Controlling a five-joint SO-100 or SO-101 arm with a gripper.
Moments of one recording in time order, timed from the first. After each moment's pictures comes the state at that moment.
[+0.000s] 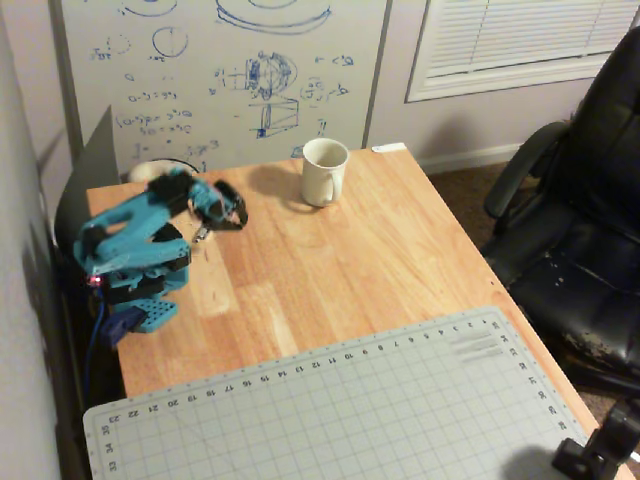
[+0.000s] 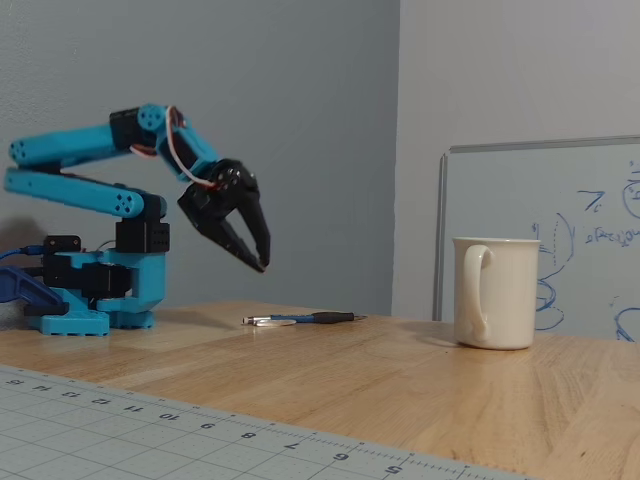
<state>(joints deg) -17.7 158.9 153.1 58.2 -2.4</state>
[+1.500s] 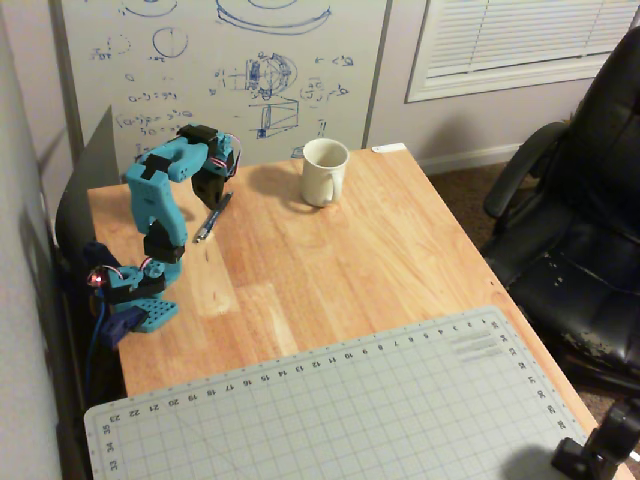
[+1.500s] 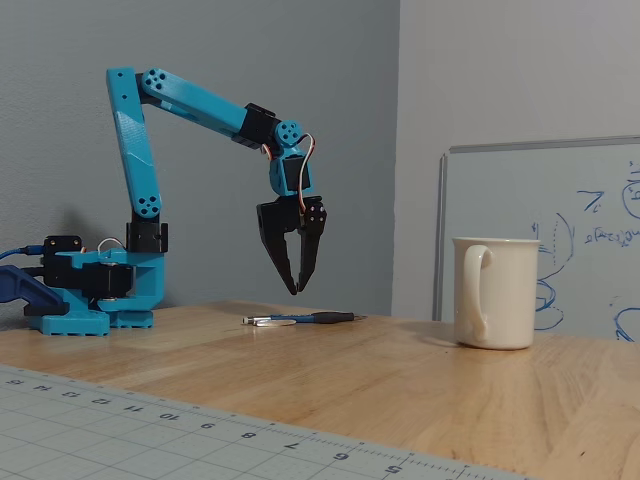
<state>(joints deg) -44.9 102.5 122.6 57.4 -2.4</state>
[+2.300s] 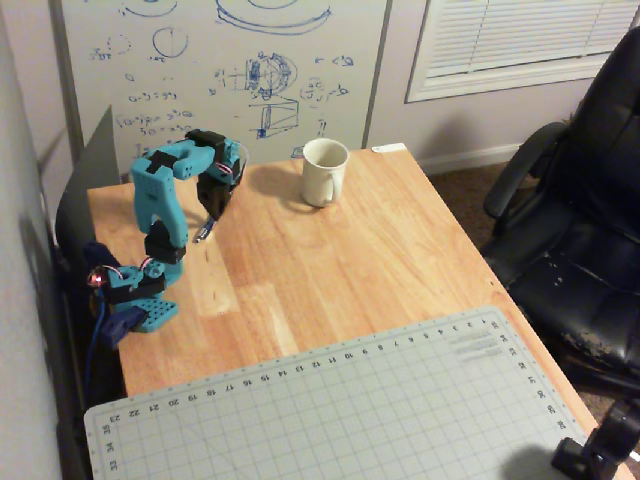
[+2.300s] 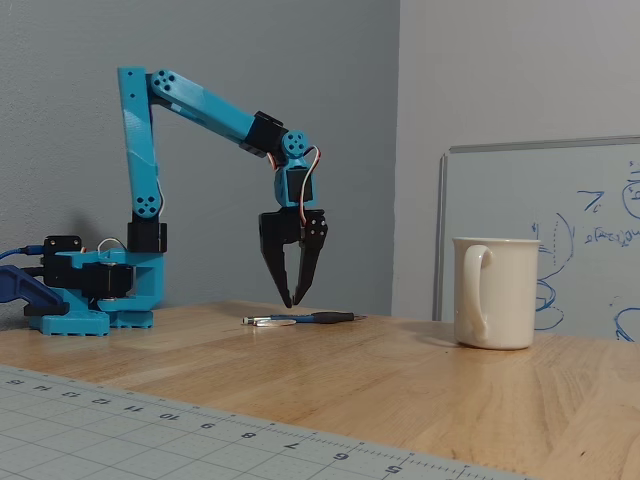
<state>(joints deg) -40.3 97.6 122.6 57.4 -2.4</state>
